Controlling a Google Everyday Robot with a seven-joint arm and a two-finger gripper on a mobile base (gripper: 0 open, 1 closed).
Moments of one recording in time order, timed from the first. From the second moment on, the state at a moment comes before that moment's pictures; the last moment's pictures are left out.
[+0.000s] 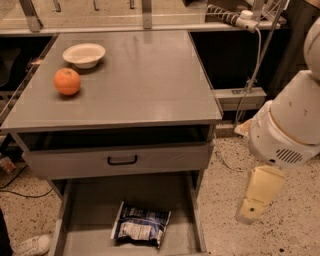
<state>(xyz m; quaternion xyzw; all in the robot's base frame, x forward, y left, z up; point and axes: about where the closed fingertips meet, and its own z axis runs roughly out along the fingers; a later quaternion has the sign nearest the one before) 0.369 -0.158 0.875 -0.61 0.78 0.05 0.12</state>
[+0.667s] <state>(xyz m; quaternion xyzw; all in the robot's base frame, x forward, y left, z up) 0.345 -0.119 0.777 -0.58 0.80 0.12 0.11</state>
